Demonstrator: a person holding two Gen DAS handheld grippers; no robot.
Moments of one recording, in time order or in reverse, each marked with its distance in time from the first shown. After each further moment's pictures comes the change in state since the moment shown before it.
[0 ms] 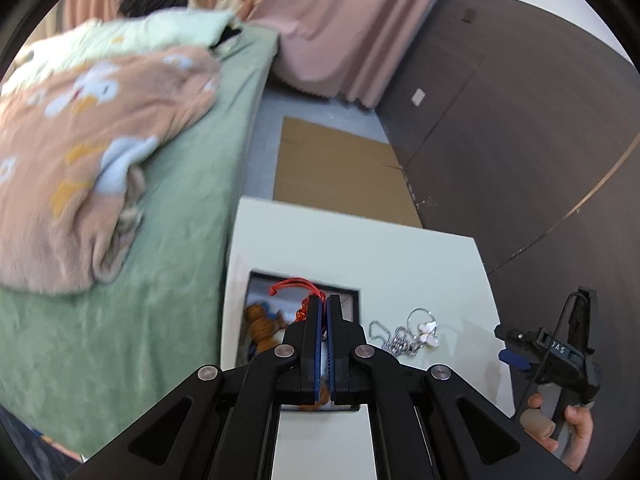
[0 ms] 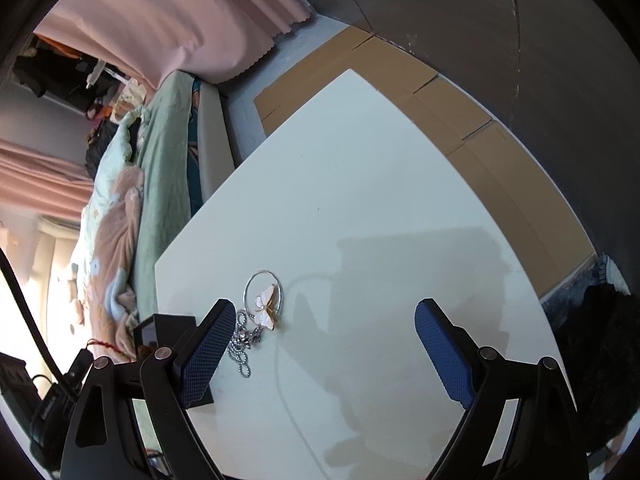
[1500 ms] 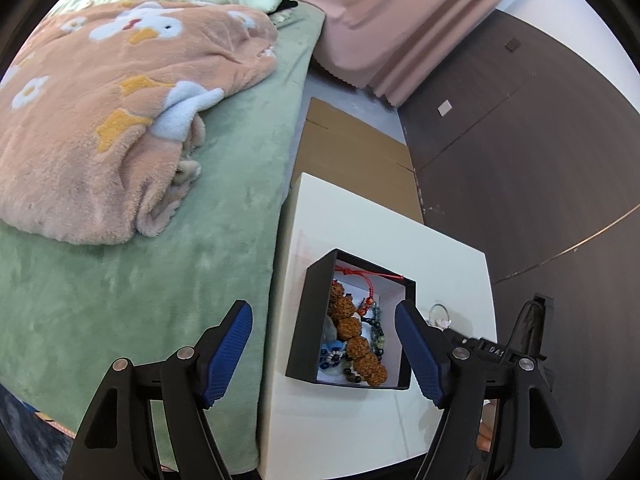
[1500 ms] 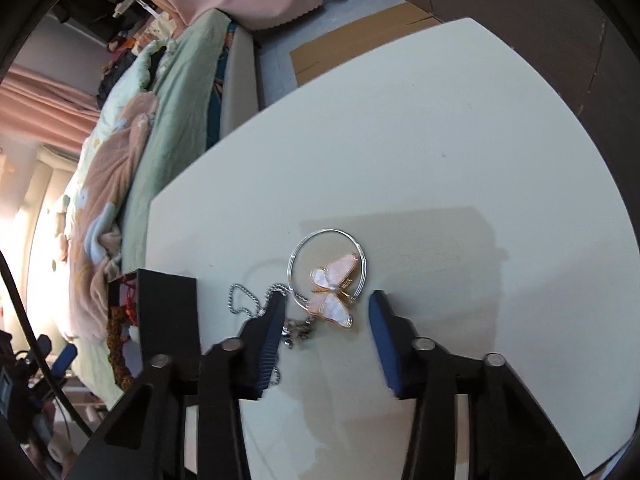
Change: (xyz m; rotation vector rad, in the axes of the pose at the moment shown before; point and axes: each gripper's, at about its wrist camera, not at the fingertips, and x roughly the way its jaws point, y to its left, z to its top) left arm -0.019 0.076 -0.008 -0.165 0.040 -0.051; right arm 0.071 0.059 -0.020 -0.182 0.121 0.013
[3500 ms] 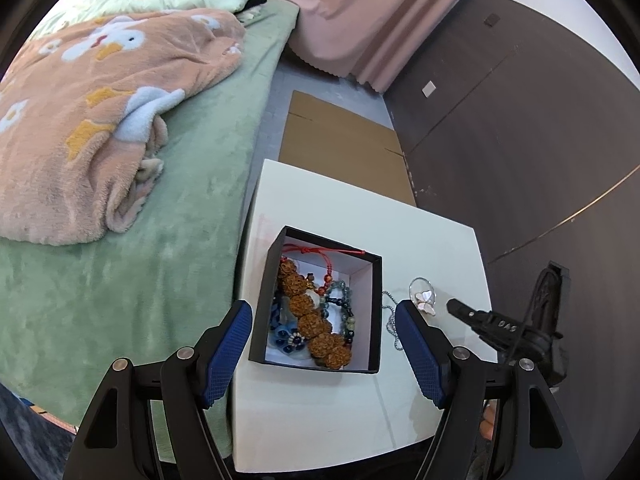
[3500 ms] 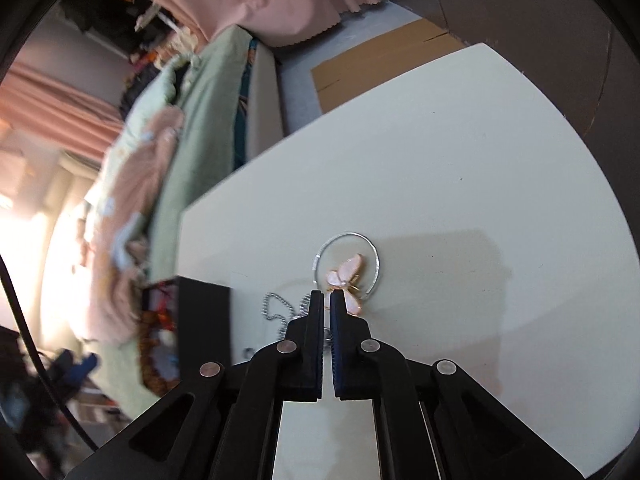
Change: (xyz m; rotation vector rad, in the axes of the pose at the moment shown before) left arm 0.009 -0.044 -0.015 0.084 0.028 0.011; right arm -0.030 -0.007 -0.001 -0.001 -0.080 0.082
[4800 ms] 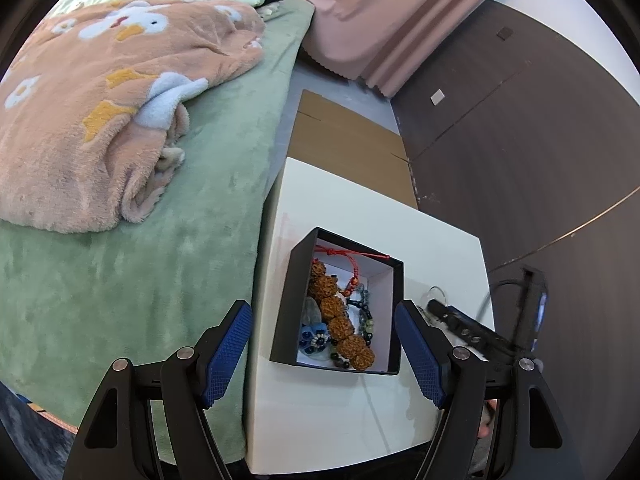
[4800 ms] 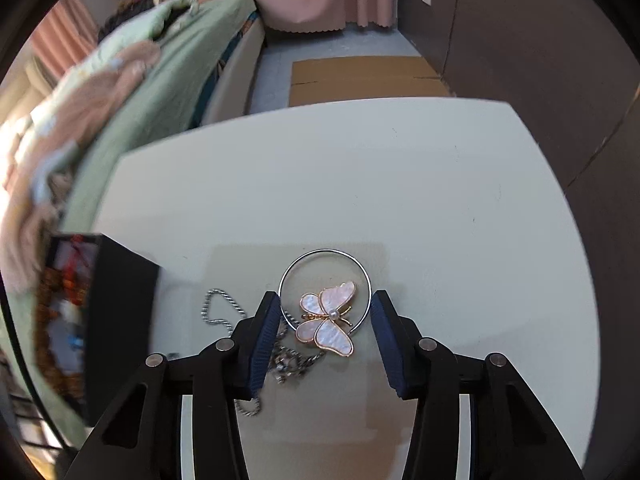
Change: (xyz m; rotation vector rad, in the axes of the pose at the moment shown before) left arm -0.002 0.027 0.001 -0.053 -0.002 -0.017; right arm 0.037 0.051 -0.009 -0.274 -0.011 -0.352
